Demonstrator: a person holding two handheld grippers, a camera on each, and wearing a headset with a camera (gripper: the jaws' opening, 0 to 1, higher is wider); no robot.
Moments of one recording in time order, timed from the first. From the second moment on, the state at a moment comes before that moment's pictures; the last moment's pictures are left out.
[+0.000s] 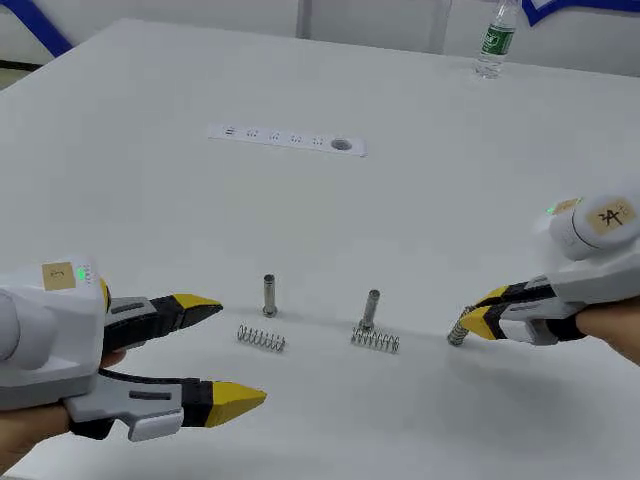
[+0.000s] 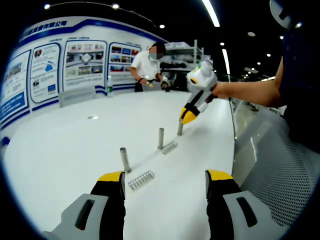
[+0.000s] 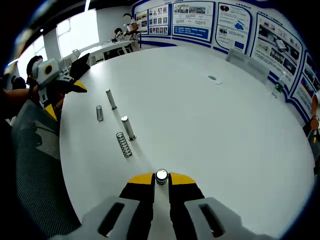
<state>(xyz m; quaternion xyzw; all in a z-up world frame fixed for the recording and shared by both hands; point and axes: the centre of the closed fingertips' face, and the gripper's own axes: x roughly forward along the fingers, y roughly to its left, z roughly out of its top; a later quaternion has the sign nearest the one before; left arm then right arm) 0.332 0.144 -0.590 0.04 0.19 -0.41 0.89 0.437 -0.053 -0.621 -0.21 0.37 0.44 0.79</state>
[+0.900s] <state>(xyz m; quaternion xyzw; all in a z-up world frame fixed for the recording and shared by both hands) 0.332 0.142 -0.589 0.04 0.19 -0.42 0.89 0.401 -0.050 -0.624 -0.22 0.38 0.45 0.78</state>
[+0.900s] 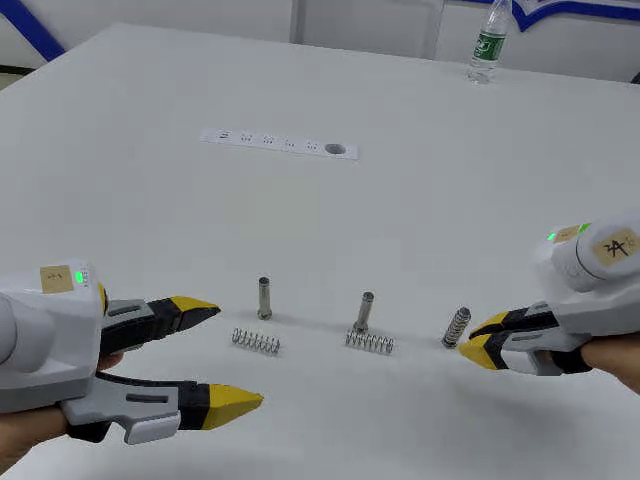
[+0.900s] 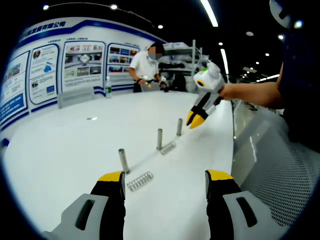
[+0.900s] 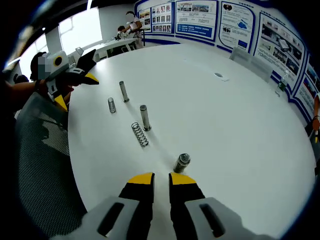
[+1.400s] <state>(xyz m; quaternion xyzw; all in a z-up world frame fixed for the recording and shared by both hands) 0.332 0.141 -0.588 0.05 0.19 -0.42 0.89 0.400 0.001 -0.633 -0.26 0.35 0.51 0.74</state>
